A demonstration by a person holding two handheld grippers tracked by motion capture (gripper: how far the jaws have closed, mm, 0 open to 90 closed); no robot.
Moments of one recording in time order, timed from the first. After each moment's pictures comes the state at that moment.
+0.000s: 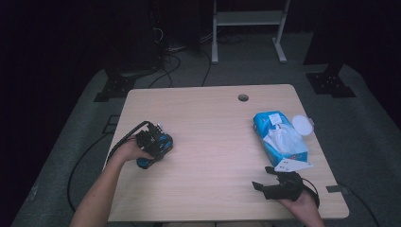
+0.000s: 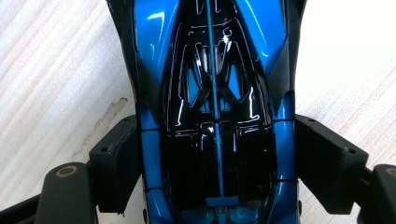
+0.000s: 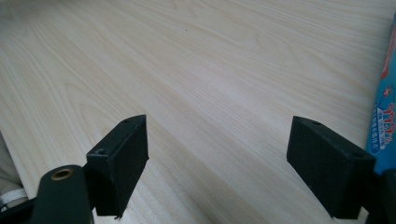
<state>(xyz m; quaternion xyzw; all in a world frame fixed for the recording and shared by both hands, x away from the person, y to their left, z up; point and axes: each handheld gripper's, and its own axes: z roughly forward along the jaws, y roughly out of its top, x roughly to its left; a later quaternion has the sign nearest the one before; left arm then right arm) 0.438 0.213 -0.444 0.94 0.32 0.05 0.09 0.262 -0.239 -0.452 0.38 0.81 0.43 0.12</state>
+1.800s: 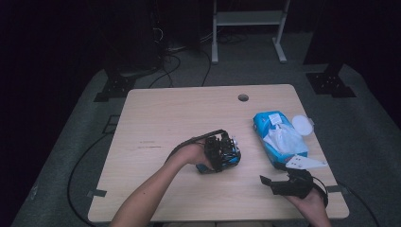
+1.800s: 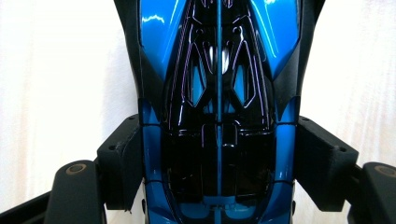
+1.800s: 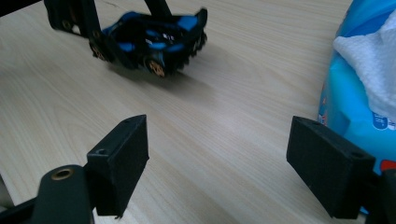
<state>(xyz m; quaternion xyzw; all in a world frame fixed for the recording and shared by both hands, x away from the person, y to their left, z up) 0.381 -0.011 -0.416 0.99 0.05 0.06 0.09 0.260 -0.260 -0.440 0.40 0.79 0.45 0.15</state>
